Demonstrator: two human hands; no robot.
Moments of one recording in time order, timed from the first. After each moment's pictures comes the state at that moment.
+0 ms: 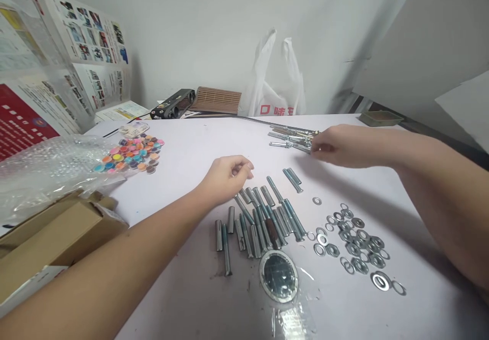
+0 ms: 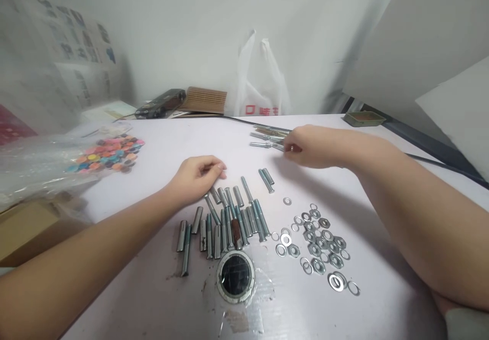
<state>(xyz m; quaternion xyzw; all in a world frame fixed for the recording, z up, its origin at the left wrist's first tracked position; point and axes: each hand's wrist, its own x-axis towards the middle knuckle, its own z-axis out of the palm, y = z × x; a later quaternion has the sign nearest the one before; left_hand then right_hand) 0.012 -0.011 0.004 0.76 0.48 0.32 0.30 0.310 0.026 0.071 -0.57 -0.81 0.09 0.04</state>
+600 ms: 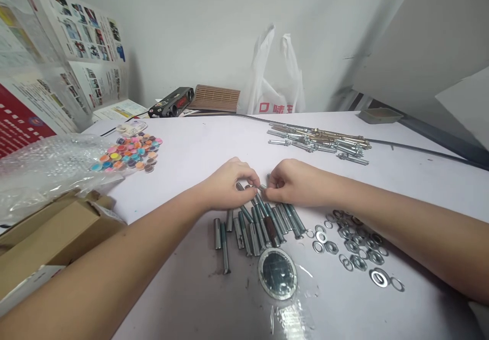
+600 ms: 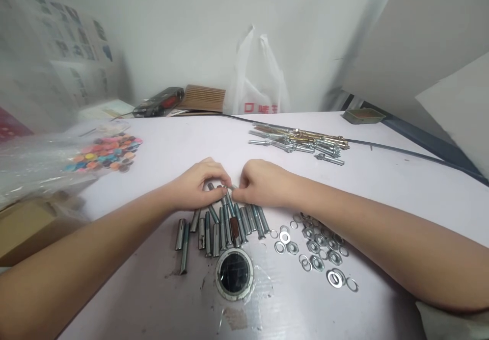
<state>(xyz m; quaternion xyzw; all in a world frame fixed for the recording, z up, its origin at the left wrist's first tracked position) 0.009 -0.010 0.005 0.90 0.33 0.21 0.21 0.217 -0.026 0.041 -0.50 -0.83 0.25 0.02</state>
